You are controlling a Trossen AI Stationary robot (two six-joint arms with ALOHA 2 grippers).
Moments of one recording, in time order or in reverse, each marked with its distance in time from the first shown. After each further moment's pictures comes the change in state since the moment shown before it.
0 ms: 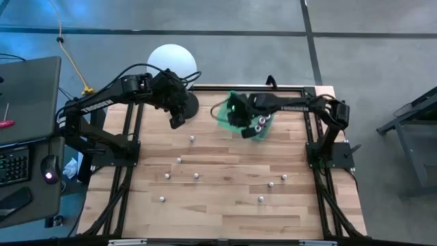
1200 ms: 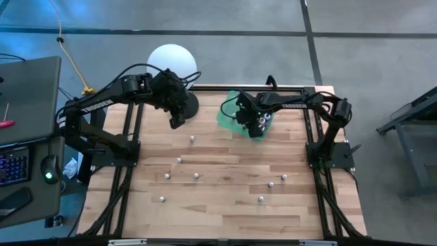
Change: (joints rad) left arm 0.000 0.000 0.000 -0.003 -0.001 0.000; right arm -0.108 0.000 -0.229 0.165 -0.107 -0.030
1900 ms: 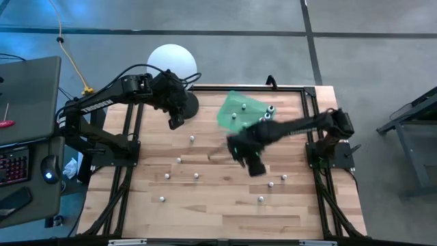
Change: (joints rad) left arm 0.000 0.000 0.000 -0.035 0.000 0.000; right arm 0.546 -0.010 0.387 -0.617 -0.026 0.580
